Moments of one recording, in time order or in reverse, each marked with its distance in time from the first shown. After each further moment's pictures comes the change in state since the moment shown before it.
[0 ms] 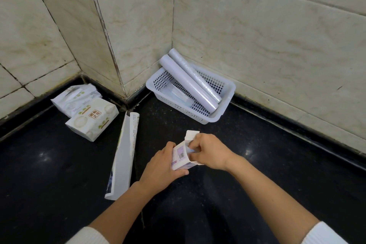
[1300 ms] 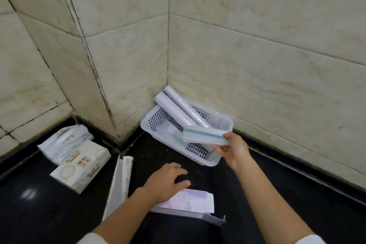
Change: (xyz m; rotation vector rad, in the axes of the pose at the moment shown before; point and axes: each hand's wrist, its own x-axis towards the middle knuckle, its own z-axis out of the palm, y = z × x) left_hand 0.102 0.010 -0.034 0.211 -0.227 0.089; right_hand 0.078 0.057 -0.086 1.595 0.691 0.518
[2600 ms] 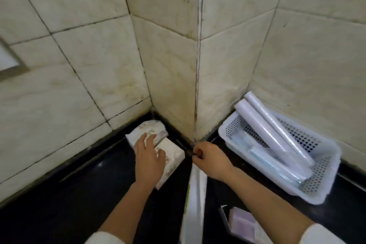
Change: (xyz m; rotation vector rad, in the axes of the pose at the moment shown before) left_hand -0.071 -0.188 -0.104 -0.204 0.882 -0.498; right_hand -0.013 0.148 0.212 -1.486 -0.752 -0.675
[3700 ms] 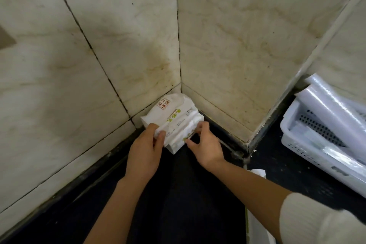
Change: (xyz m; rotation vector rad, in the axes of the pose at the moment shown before) left_hand 0.095 -0.119 -0.056 -0.066 -0.117 0.147; right_hand 0.137 -0.060 0.147 0.216 0.294 0.188
